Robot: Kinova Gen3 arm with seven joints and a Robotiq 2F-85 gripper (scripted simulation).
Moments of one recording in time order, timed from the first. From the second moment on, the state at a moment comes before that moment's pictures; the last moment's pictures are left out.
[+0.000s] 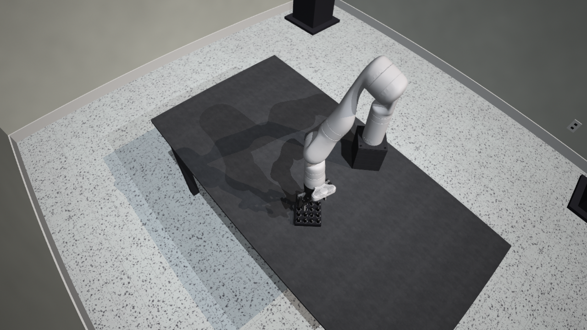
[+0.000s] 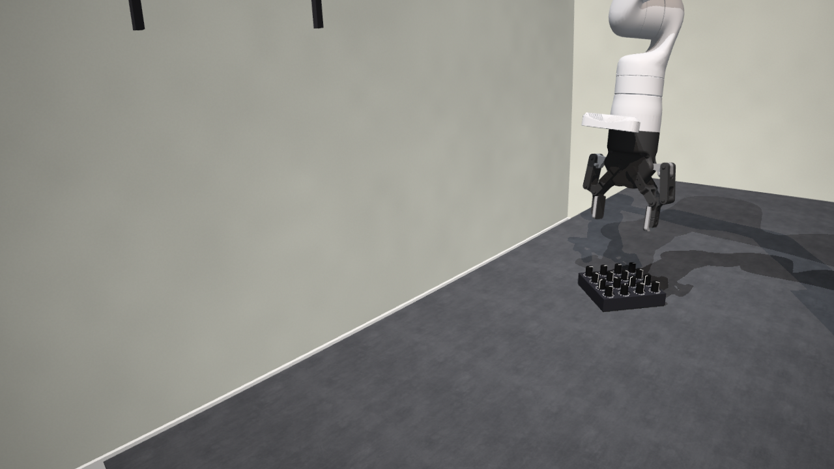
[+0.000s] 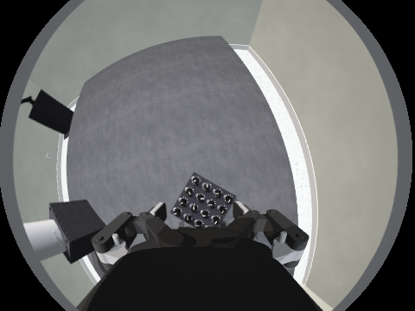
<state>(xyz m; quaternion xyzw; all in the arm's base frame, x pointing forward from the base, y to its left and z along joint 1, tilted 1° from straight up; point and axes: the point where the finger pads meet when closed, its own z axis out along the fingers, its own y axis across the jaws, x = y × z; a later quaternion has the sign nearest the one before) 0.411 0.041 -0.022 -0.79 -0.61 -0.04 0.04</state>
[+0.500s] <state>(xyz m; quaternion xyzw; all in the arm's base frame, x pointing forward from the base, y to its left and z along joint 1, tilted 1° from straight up) 0.407 0.036 -0.030 -0.81 -0.58 -0.04 0.03</state>
